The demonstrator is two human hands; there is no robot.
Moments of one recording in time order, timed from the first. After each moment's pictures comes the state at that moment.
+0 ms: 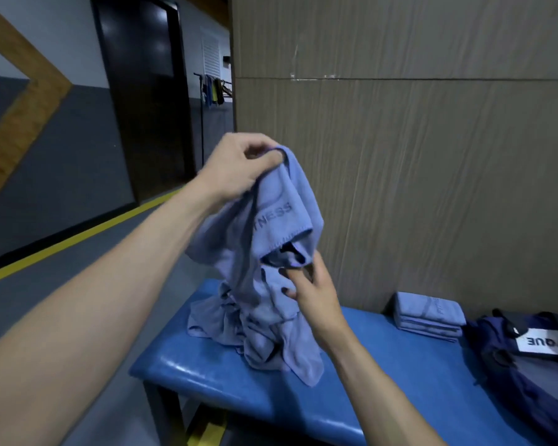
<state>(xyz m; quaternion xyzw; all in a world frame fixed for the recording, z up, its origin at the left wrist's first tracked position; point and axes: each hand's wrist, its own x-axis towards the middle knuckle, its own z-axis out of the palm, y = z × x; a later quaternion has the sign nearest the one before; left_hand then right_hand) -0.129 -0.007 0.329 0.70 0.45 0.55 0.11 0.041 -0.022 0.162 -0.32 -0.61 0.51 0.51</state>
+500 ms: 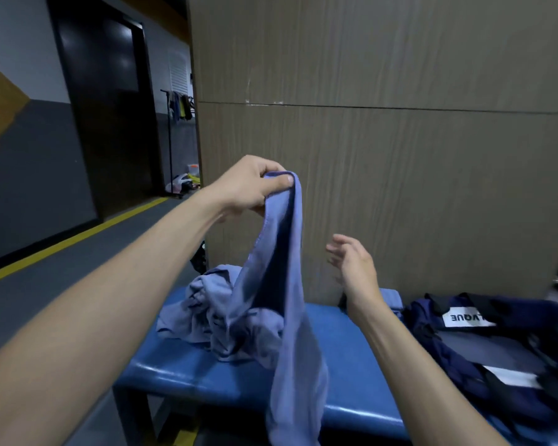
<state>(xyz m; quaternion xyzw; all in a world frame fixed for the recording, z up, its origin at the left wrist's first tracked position) -0.034 -0.055 0.346 0.72 0.47 0.44 0.25 0.161 -0.053 0.222 -0.46 -0.48 0.46 0.60</state>
